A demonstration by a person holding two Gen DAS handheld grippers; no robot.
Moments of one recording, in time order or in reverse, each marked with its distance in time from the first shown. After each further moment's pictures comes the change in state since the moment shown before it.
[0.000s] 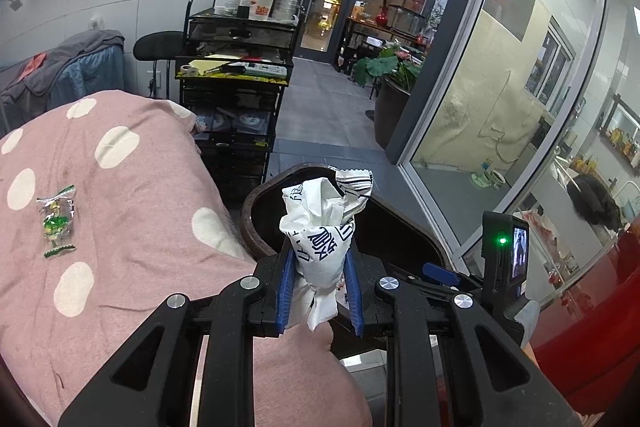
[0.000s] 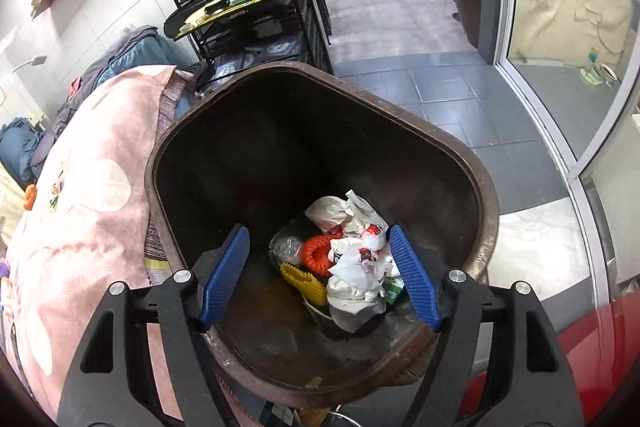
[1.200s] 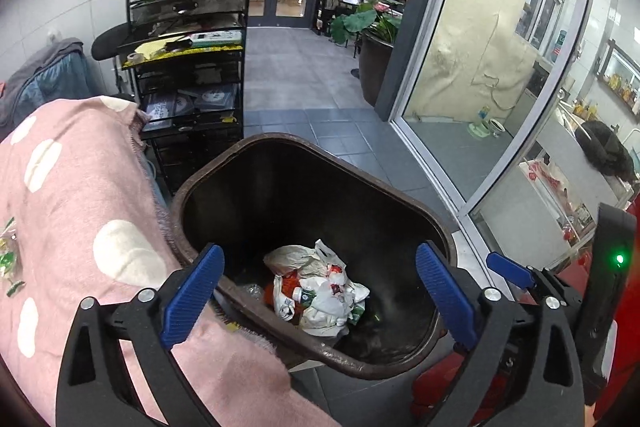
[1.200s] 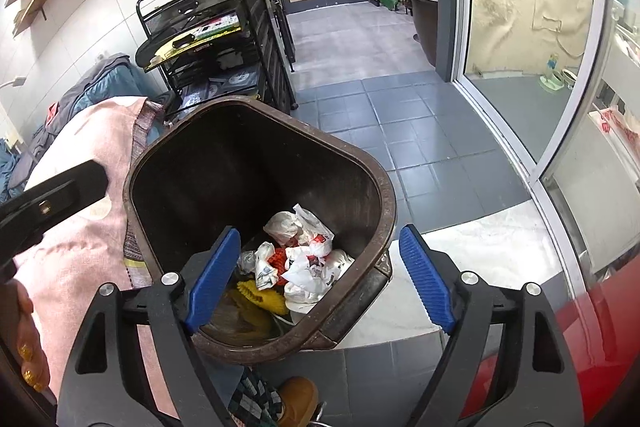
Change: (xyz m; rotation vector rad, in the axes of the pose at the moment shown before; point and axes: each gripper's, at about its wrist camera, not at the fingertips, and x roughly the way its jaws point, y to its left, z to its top) left arm 0.075 -0.049 0.001 0.120 0.130 0.006; right arm -0.050 -0.034 -0.011 0.043 -0.101 -0.117
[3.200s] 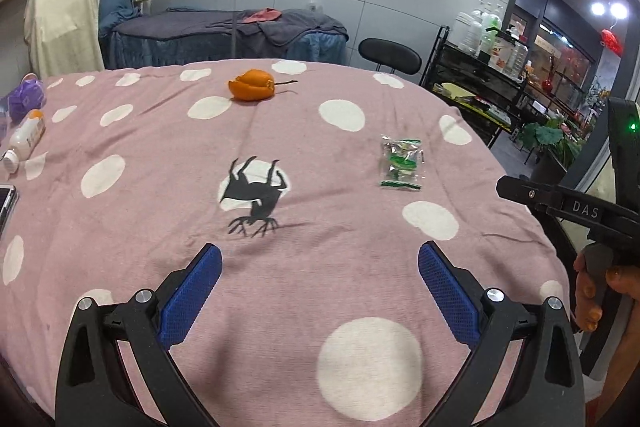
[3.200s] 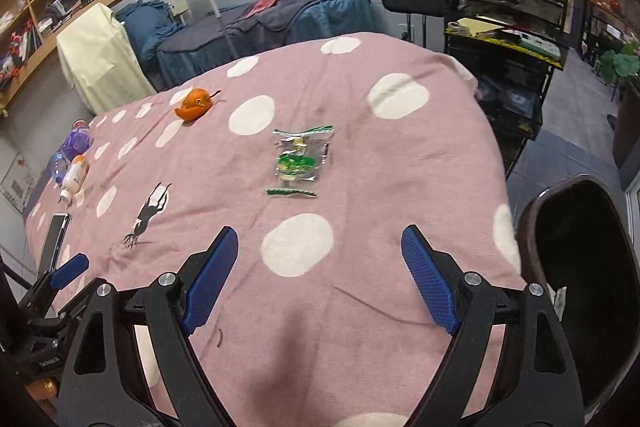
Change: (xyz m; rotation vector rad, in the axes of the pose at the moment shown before) left arm -0.221 0.257 -0.173 -0.512 -0.182 0.501; right arm -0.023 0.364 -0.026 -0.535 0.140 0.517
